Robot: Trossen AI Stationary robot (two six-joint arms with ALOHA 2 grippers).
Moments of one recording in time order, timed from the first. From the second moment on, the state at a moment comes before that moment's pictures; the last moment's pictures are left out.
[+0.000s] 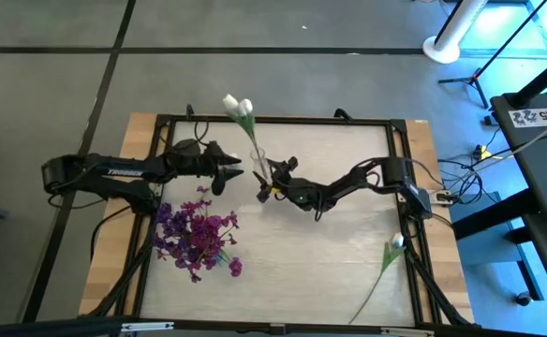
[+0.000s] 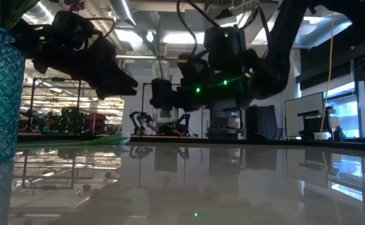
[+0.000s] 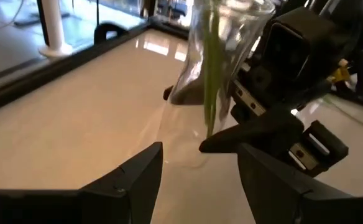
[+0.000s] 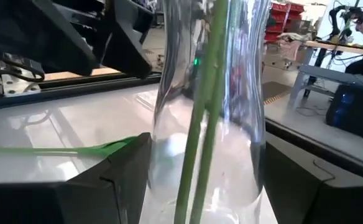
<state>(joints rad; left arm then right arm) 0.44 1.13 0.30 0.51 0.20 -0.18 -0.01 2.19 1.03 1.12 0.67 -0.03</state>
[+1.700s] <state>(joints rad) 0.46 1.15 0.27 0.02 -0.17 -0.20 0.00 2.24 1.03 0.90 0.49 0.13</state>
